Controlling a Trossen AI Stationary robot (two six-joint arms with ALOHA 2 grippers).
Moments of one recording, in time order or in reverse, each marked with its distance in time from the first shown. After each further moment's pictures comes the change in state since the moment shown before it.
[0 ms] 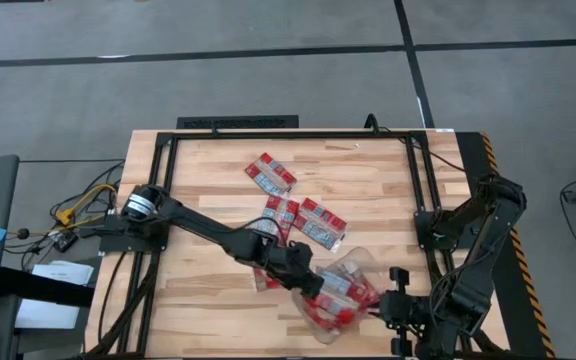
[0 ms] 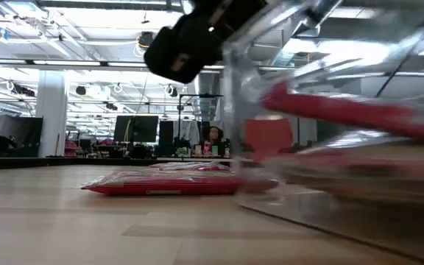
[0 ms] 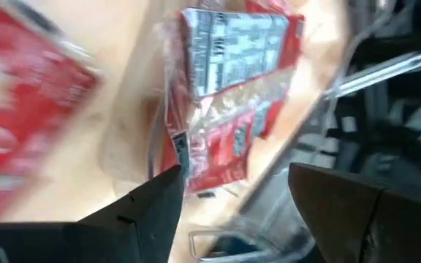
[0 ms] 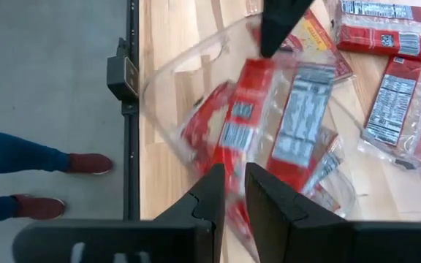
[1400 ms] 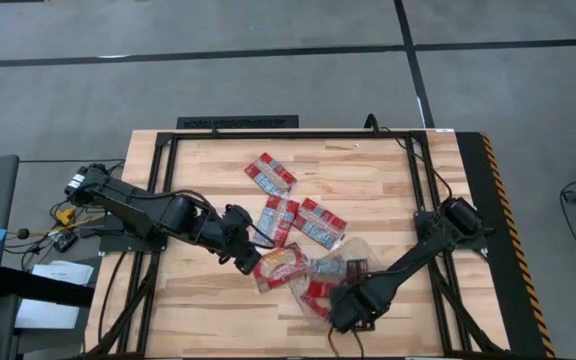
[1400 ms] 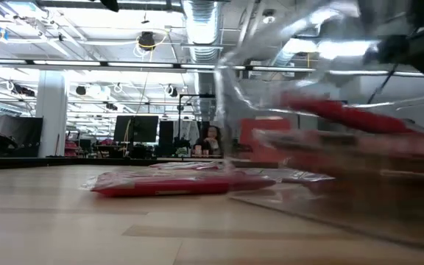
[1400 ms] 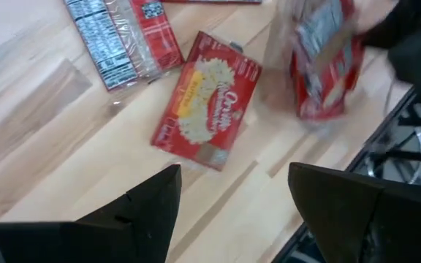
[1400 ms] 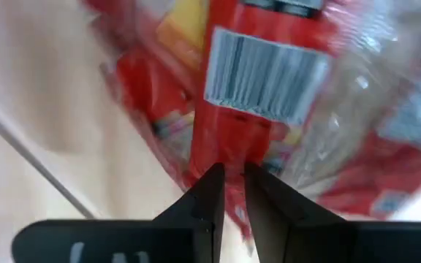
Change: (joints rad) left arm -0.065 -0.472 -0.001 -0.760 -0.254 0.162; right arm -0.366 0.359 -0.001 -0.134 -0.497 -0.419
